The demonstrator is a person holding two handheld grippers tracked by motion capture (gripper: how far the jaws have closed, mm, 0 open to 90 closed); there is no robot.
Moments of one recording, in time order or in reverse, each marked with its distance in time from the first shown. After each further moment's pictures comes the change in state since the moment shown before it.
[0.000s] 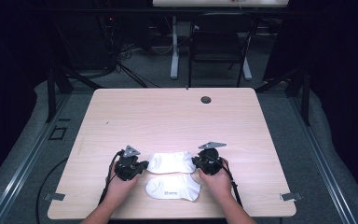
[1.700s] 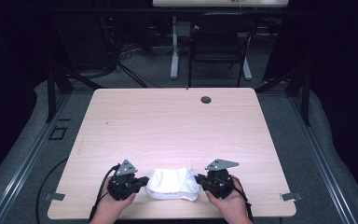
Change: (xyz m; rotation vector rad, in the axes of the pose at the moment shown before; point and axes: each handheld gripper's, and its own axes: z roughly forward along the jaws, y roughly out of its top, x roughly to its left) left arm -0.044 -0.021 -0.056 0.024 -0.102 0.074; right arm 0.034 -0.034 -0.077 -0.009 0.104 -0.120
